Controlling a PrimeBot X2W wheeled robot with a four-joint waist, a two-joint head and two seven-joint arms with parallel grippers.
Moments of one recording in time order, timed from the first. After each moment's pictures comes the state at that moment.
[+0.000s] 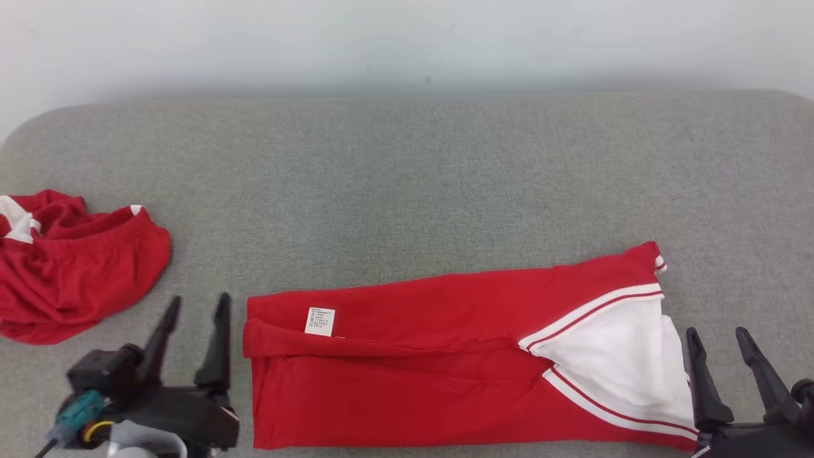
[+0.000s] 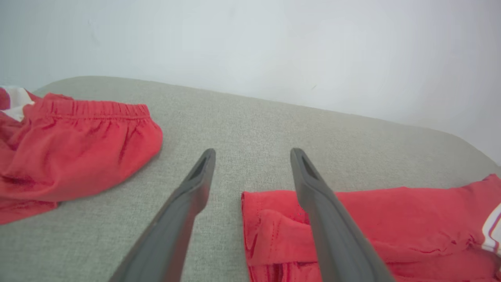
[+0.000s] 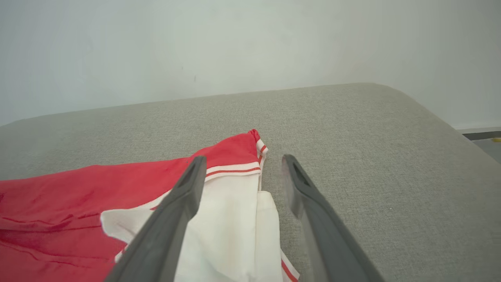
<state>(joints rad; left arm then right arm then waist) -0.28 0.46 -0.48 0.22 -0.81 0.11 -0.26 0.09 -0.19 -0.08 -0.03 0.31 0.13 -0.06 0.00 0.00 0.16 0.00</state>
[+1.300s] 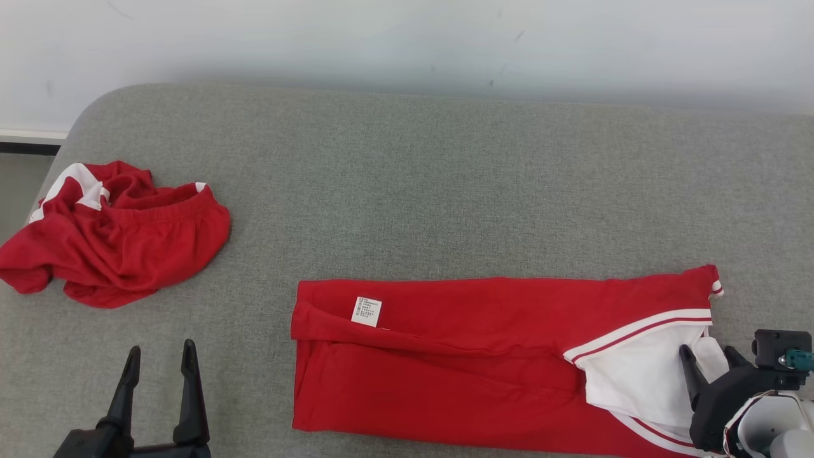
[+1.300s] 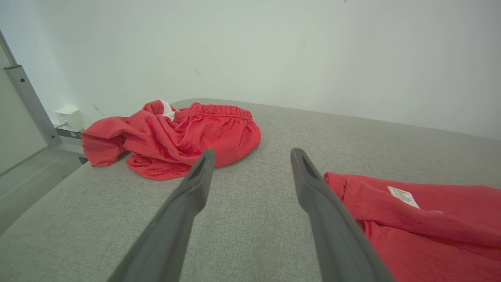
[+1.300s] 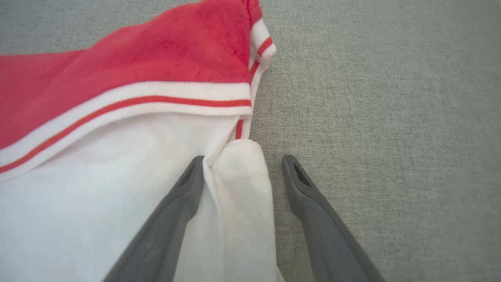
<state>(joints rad) -0.01 0.14 0.02 0.11 -0.27 -0.05 -0.26 -0.23 -0.29 -0.04 0.55 0.25 0.13 0.17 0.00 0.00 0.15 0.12</state>
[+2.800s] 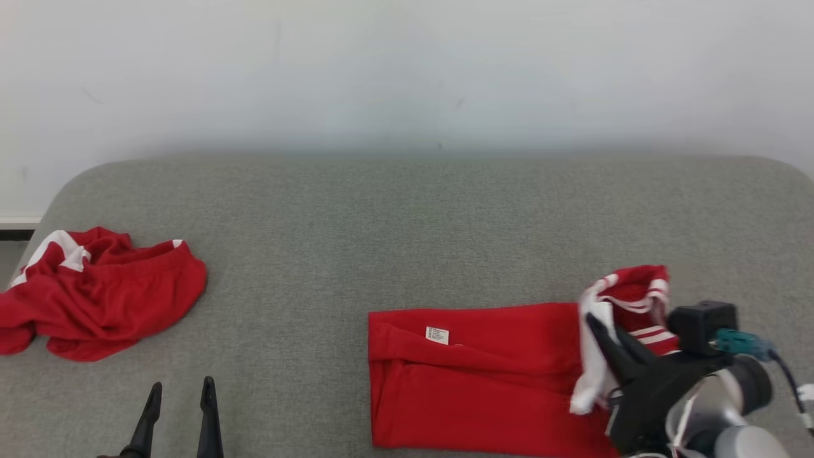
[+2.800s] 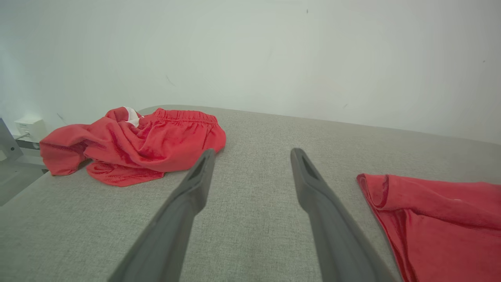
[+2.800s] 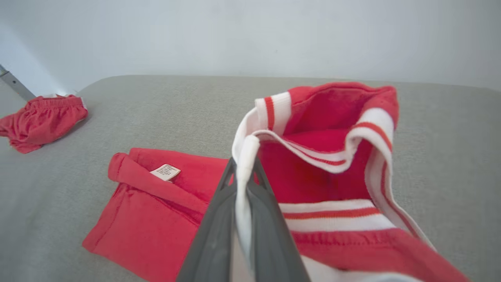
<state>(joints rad) 0.05 0.09 0.05 0.17 -0.21 -0.11 -0.26 -0.11 -0.25 0.14 0.00 0.40 0.13 0.38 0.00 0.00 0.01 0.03</state>
